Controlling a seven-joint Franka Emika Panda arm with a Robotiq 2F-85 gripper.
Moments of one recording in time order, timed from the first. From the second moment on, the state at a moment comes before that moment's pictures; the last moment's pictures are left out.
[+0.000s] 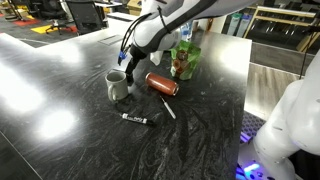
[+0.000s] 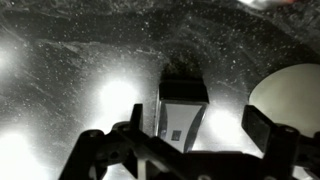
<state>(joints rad) 0.06 0.16 0.06 -2.13 0.26 2.68 -0.61</state>
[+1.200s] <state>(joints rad) -0.02 0.34 0.14 -1.97 0.21 2.67 -0.62</state>
